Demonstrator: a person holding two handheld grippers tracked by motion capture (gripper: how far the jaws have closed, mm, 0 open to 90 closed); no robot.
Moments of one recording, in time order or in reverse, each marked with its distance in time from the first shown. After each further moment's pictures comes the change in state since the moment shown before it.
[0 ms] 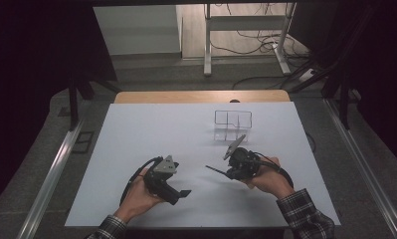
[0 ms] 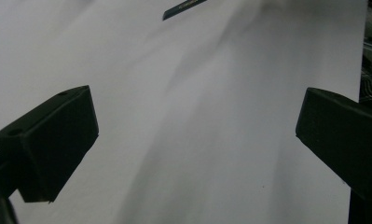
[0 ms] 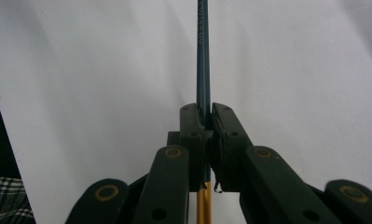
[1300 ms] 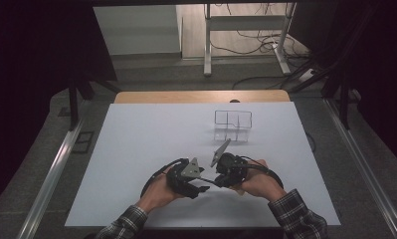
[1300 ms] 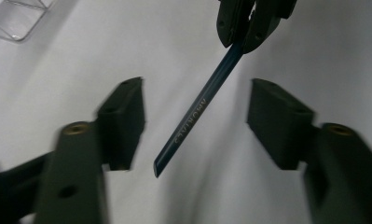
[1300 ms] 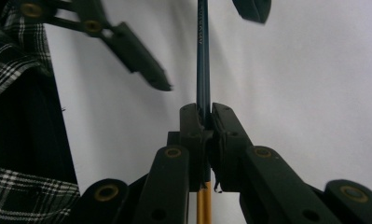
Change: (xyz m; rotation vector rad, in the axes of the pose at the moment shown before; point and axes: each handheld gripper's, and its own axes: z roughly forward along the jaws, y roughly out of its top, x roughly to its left) left arm -0.013 0.033 0.045 0.080 0.005 0.235; right arm 0.028 0.025 0.006 0.020 0.104 -0.091
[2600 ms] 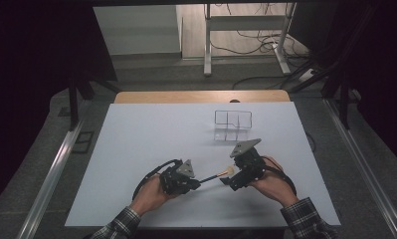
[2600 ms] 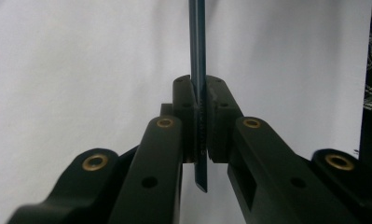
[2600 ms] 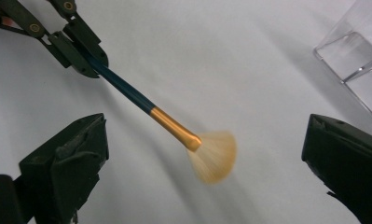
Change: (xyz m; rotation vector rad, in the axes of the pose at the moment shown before) left arm 0.001 -0.014 -0.013 0.089 -0.075 -0.144; right arm -0.015 -0.043 -0.015 -0.311 -0.209 0.157
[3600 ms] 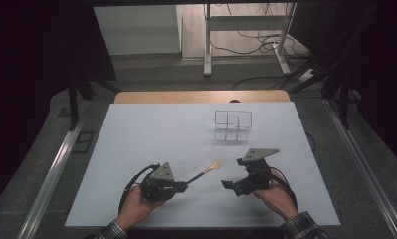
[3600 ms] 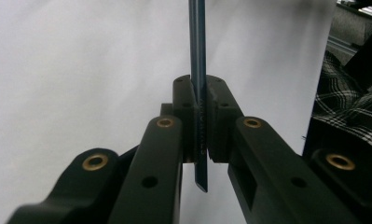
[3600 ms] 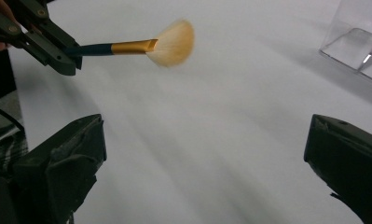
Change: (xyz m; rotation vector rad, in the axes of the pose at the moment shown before) left arm -0.020 -0.037 -0.040 -0.173 0.027 -0.163; right arm 0.008 -0.032 -0.007 -0.214 0.064 0.187
